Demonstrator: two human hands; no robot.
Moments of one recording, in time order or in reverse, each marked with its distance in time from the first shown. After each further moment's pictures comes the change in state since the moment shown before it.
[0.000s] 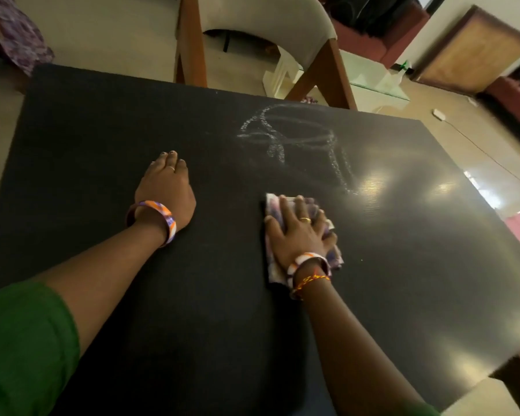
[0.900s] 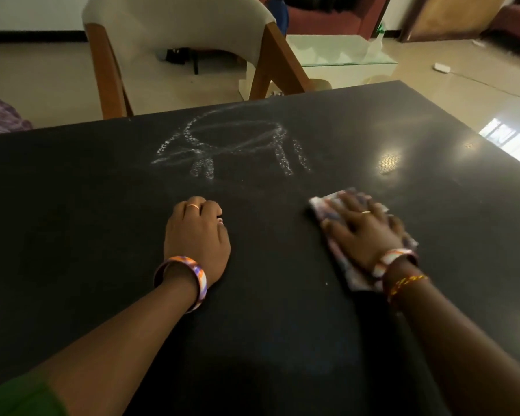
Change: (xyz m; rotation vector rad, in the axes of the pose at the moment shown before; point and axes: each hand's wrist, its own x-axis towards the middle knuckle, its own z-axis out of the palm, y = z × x) left_hand 0.012 0.167 0.043 -0.145 0.155 0.122; right_hand 0.079 0.198 -0.050 -0.048 0.071 -0.077
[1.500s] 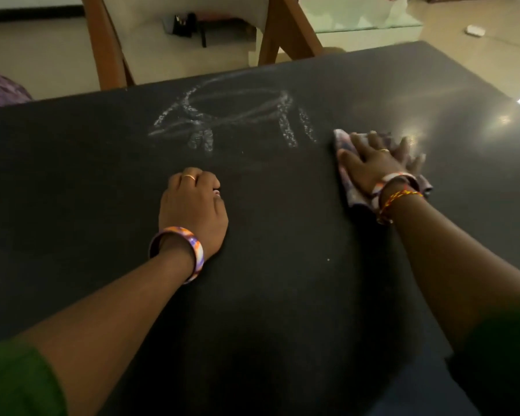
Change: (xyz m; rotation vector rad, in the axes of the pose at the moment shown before) left_hand -0.003 0.004 0.000 0.032 -0.020 -0.023; right_hand 0.067 0.011 -0.009 0.038 -0.001 0.225
